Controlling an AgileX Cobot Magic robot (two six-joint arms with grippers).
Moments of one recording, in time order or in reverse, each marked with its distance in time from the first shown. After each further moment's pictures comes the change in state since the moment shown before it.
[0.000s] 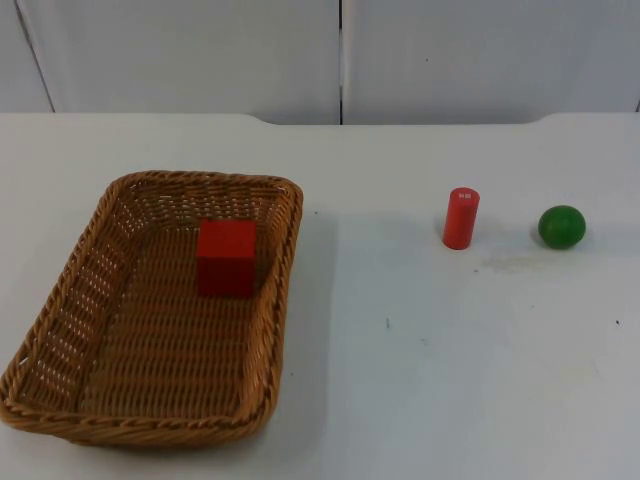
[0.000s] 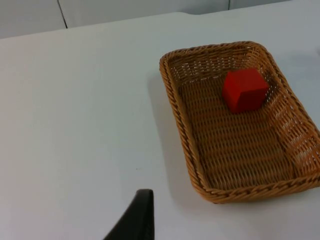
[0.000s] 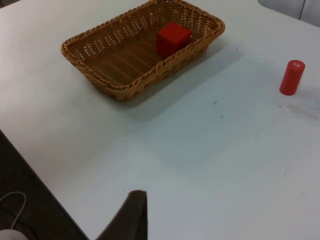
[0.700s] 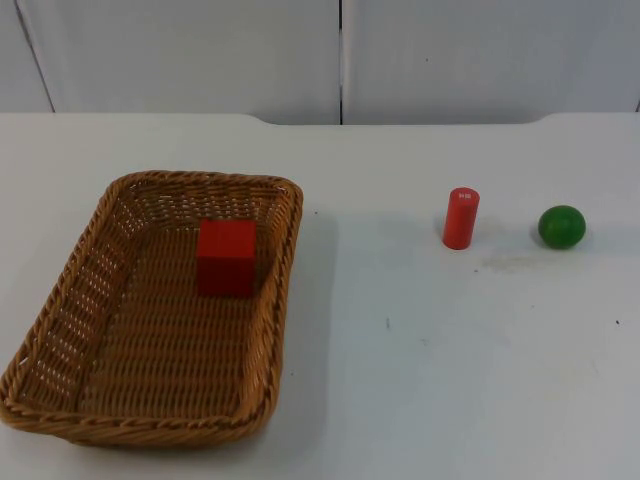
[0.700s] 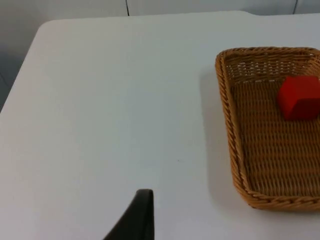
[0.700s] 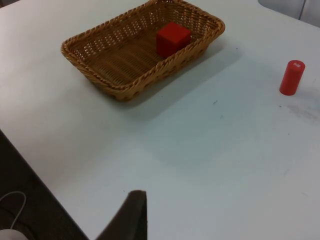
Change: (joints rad) right arm 0.000 0.000 0.000 0.000 0.000 -0.002; left arm 0.194 0.000 0.000 0.000 0.000 0.000
